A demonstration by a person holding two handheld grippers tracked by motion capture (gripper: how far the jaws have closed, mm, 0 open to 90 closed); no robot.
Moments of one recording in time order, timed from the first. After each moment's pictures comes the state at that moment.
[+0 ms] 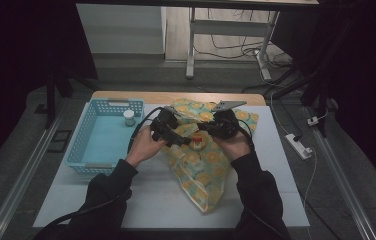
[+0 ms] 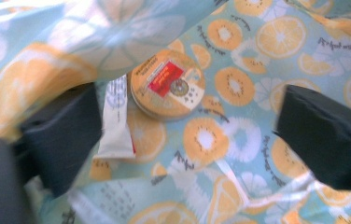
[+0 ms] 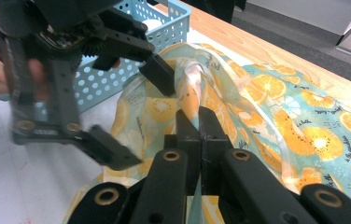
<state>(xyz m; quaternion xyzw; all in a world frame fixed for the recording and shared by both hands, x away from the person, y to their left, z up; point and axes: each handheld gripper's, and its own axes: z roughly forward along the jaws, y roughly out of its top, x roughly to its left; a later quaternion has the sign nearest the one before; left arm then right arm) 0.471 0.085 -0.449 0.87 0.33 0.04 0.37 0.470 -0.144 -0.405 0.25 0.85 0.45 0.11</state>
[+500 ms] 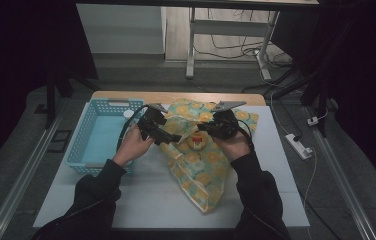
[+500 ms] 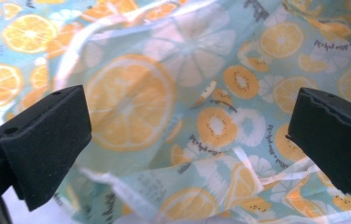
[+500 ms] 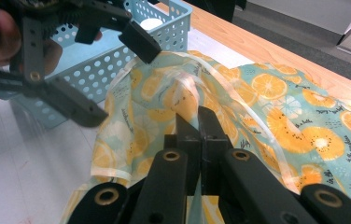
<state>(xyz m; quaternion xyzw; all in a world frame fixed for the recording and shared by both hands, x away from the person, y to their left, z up) 0.465 0.125 -0.442 0.85 0.35 0.05 0.40 0.470 -0.143 -0.406 0.25 0.85 0.45 0.11</state>
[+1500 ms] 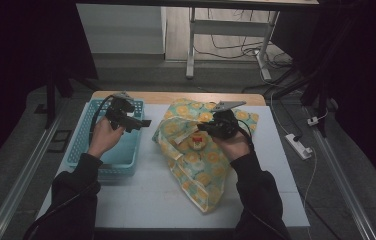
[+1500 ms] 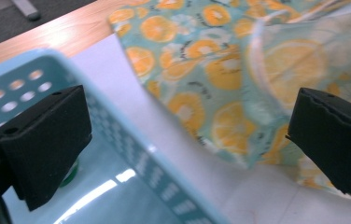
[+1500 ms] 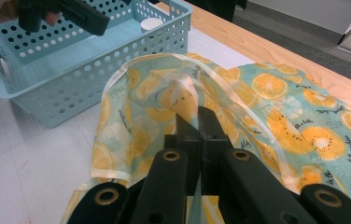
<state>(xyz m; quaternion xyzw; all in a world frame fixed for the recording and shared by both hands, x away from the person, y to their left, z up) 0.479 0.223 -0.443 0.81 0.42 0.10 0.40 0.470 -0.143 -0.406 0.25 0.85 0.44 0.11</state>
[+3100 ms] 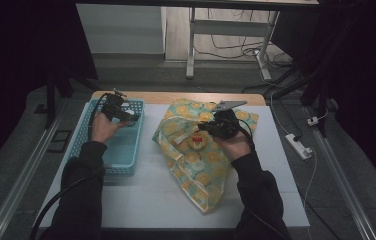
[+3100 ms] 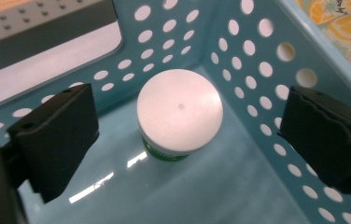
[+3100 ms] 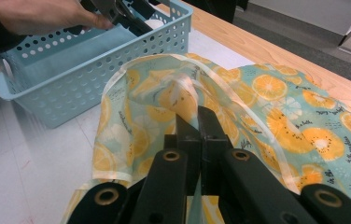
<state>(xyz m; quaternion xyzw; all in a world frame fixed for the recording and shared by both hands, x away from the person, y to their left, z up) 0.542 0.259 -0.497 0.80 0.52 0.12 0.28 0.470 -0.145 -0.405 0.25 0.85 0.45 0.11</state>
